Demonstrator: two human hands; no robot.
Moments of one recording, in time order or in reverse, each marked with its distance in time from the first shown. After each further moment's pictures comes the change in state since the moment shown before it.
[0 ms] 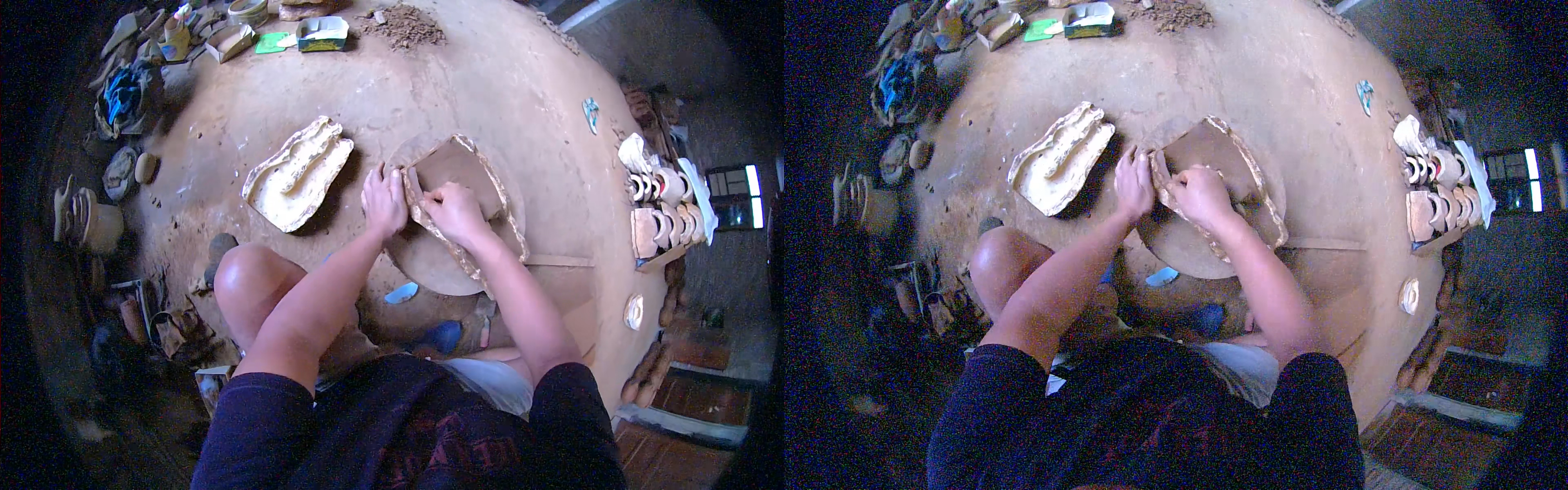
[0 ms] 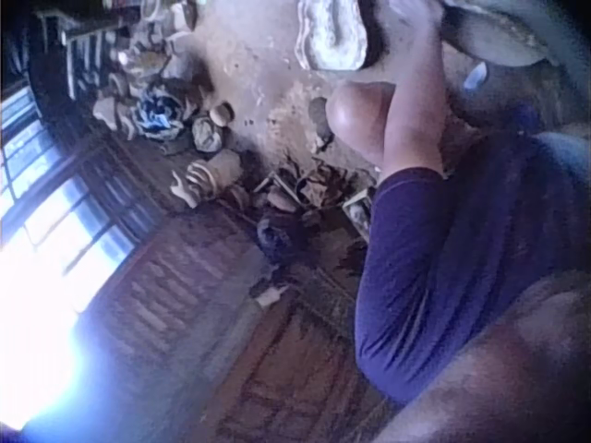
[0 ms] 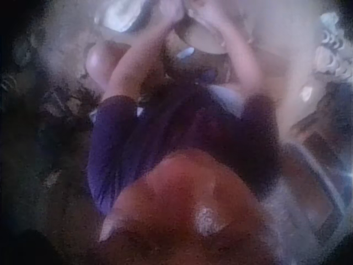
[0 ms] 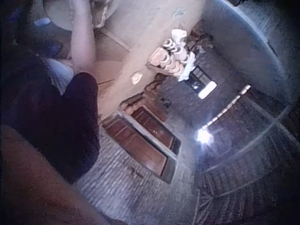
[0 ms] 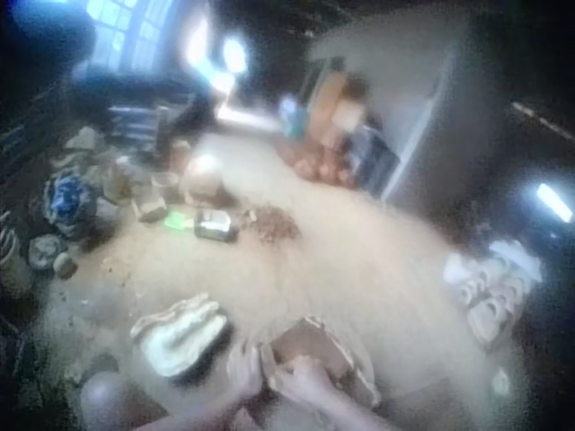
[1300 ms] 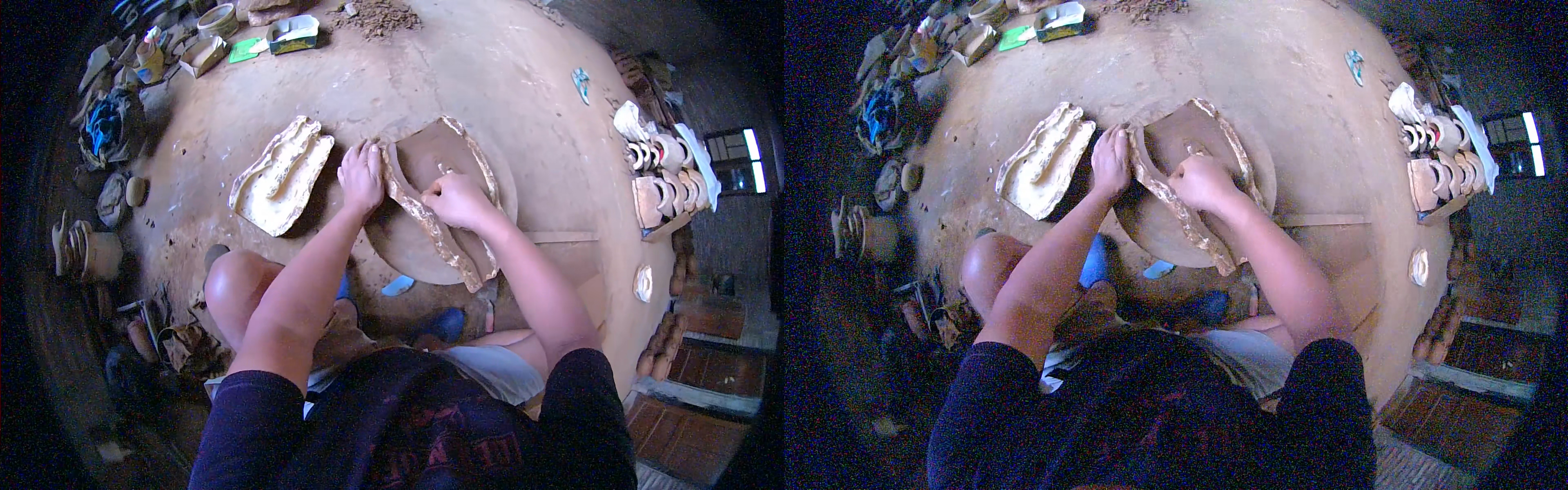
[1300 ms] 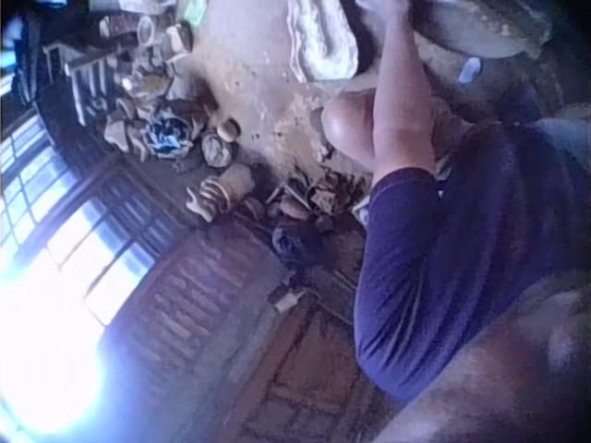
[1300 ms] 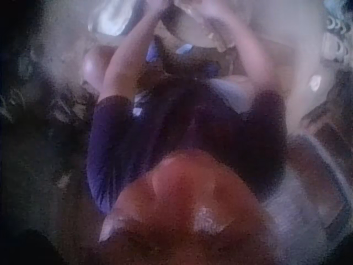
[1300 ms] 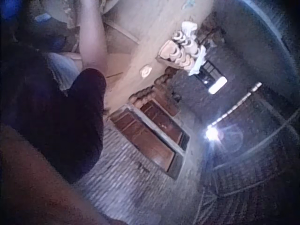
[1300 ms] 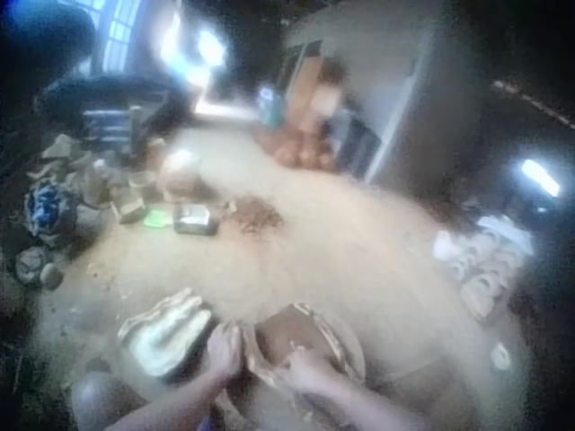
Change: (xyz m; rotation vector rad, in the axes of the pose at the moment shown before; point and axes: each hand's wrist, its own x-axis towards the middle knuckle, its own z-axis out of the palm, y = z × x) left_hand 0.040 -0.005 0.009 0.161 0.011 0.238; right_hand -0.010 0.029 -0.034 0.035 -0.272 0.150
